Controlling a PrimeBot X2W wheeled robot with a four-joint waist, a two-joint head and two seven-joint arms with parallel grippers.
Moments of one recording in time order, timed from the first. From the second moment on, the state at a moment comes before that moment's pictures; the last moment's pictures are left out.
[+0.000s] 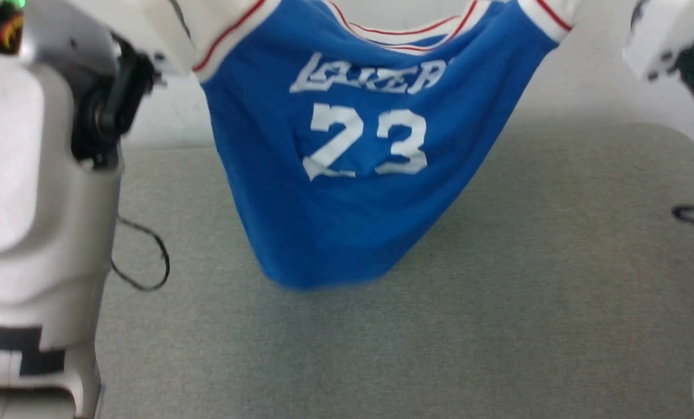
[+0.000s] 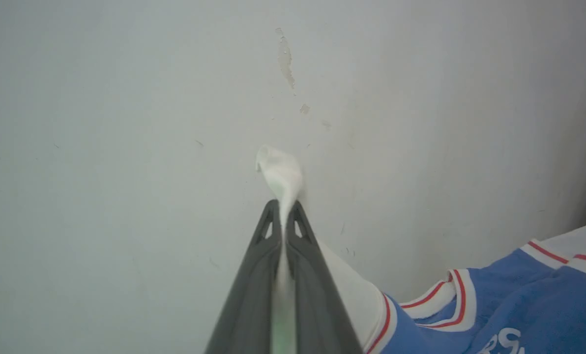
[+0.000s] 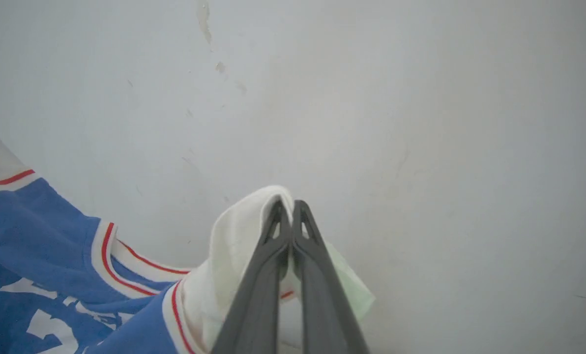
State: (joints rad) left arm -0.93 0.31 -0.22 0.14 -0.48 0.07 0.38; right arm -0.90 -0.21 0.05 0.09 0.23 0.13 0.57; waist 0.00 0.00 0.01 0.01
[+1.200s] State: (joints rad) left arm -1.66 0.28 -0.16 0.52 -0.41 0.13 0.08; right arm -1.62 -0.23 -0.02 0.60 -0.02 0.13 0.31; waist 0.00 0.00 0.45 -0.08
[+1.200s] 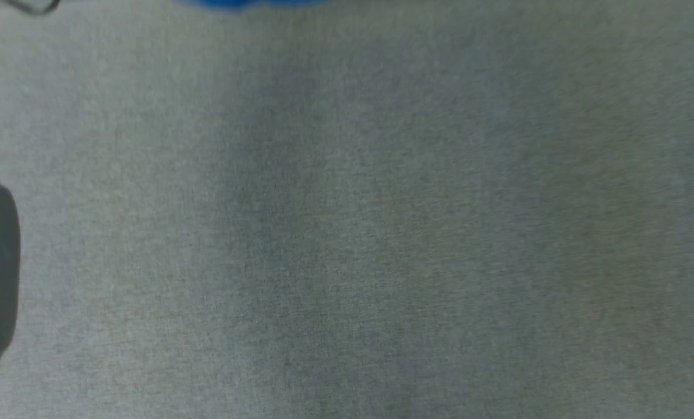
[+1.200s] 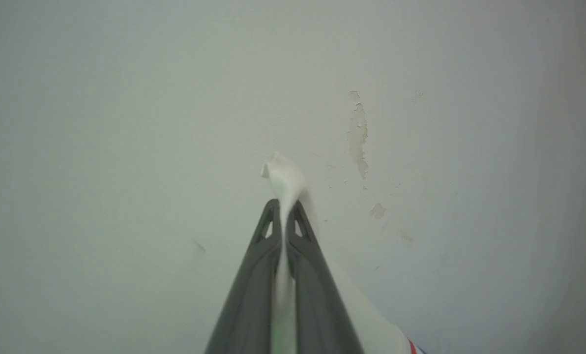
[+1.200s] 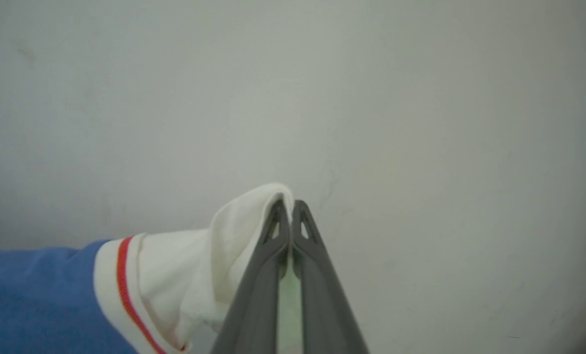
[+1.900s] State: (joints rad) left arm -1.66 0.29 -0.10 0.52 -0.51 0.03 -0.07; right arm -1.67 -0.31 0.09 0.62 0.01 0.13 0.19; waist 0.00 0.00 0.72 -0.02
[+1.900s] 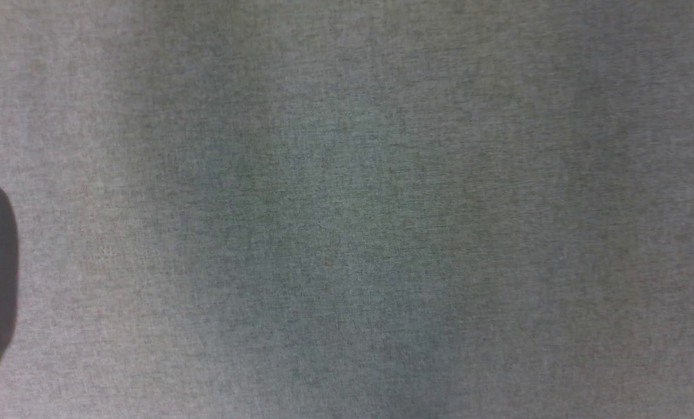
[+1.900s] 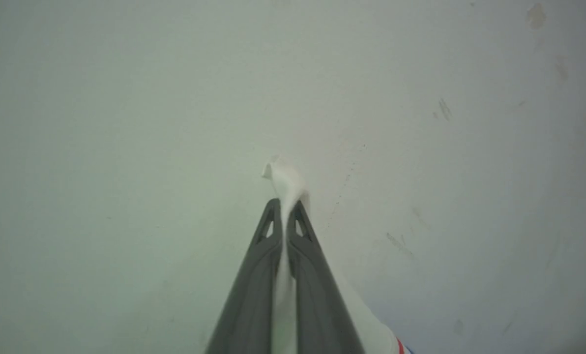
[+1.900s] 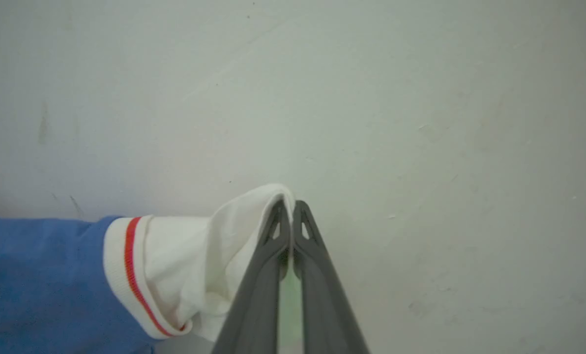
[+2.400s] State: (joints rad) left arm -0.95 0.31 -0.08 0.02 -0.64 0.02 0.05; right arm -1.02 -0.38 0.08 0.12 0.33 0.13 0.28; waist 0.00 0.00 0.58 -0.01
